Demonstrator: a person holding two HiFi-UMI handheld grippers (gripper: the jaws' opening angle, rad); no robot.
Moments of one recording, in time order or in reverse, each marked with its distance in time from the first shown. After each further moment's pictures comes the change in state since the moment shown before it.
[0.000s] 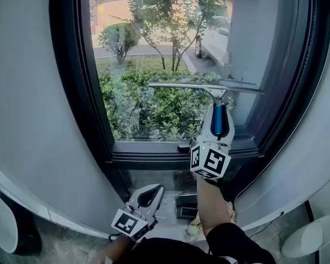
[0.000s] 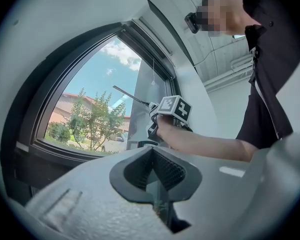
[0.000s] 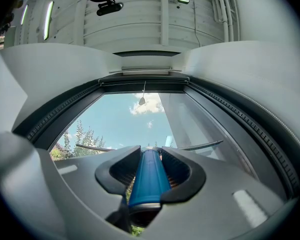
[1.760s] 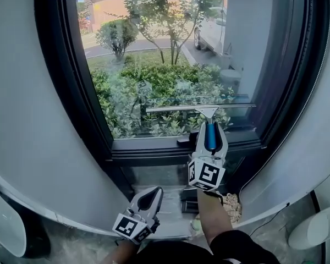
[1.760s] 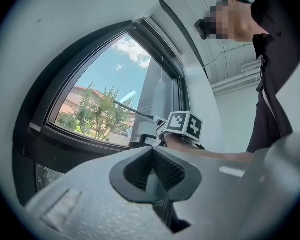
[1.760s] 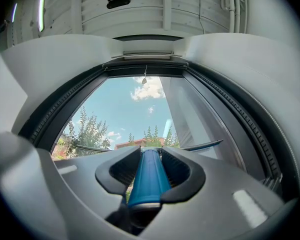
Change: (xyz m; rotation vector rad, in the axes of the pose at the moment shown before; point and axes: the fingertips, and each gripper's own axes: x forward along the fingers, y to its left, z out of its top) left arm -0.019 -0.002 -0.018 -0.100 0.030 0.059; right arm -0.067 -0.005 -0.067 -0.027 0.196 0.012
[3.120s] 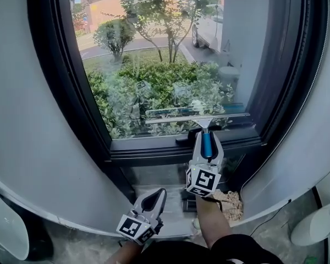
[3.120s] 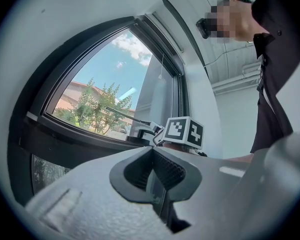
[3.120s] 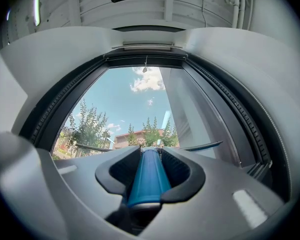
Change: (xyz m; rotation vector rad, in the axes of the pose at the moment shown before) left arm 0.006 -0.007 -0.016 -0.024 0.024 -0.014; right arm -0.027 -0.001 -0.043 -0.016 0.106 -0.011
